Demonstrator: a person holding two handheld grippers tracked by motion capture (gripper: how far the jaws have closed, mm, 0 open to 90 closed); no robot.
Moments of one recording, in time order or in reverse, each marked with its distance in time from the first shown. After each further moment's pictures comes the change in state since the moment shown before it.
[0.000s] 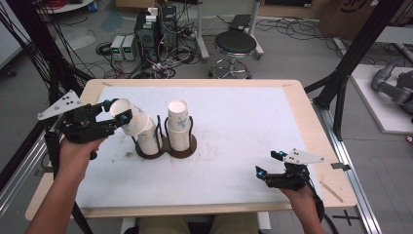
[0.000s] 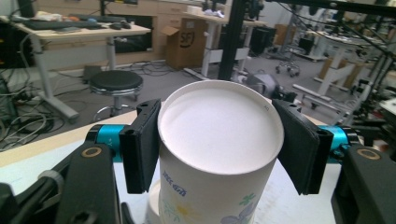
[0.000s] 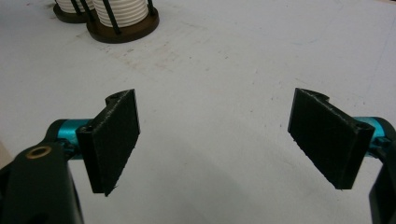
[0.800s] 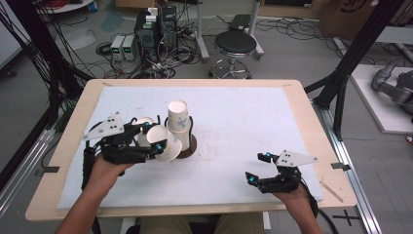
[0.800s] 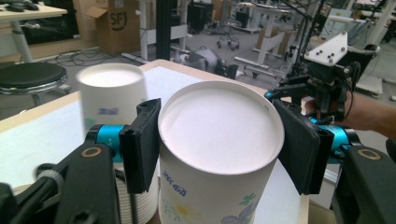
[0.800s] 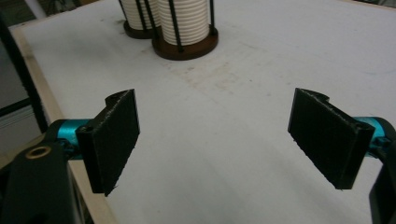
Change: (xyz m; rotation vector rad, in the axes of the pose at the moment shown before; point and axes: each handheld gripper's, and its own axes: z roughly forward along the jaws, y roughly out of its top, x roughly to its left) left arm -0.057 -0.036 0.045 0.087 -0.258 0.075; right arm 0.022 0.012 0.006 -0.046 0.194 -0.050
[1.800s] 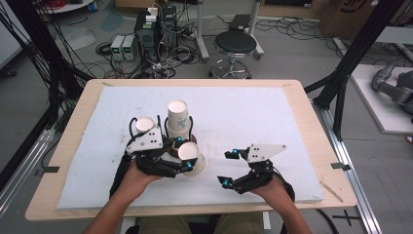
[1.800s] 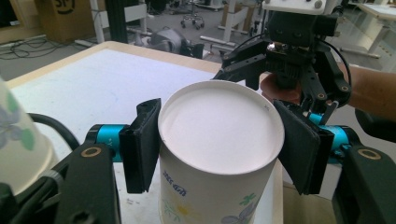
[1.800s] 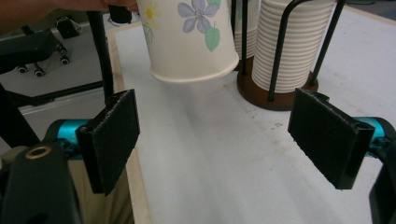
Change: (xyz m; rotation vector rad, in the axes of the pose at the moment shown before) left arm -0.028 -0.021 0.060 0.080 -0.148 0.052; right arm 0.032 0.045 0.049 -0.004 0.284 -0.142
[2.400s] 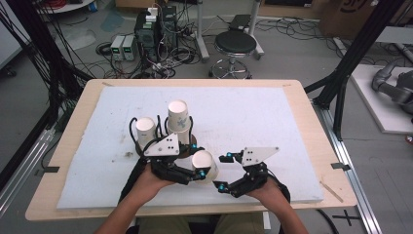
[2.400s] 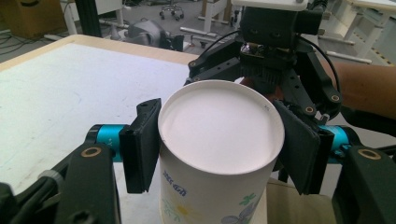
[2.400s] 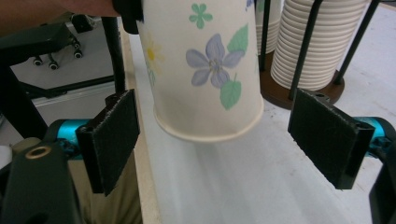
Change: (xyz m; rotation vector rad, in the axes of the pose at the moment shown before) left arm -0.013 -0.003 0.030 0.035 -0.084 0.020; right arm 0.004 -0.003 0.014 0.013 0.054 -0.016
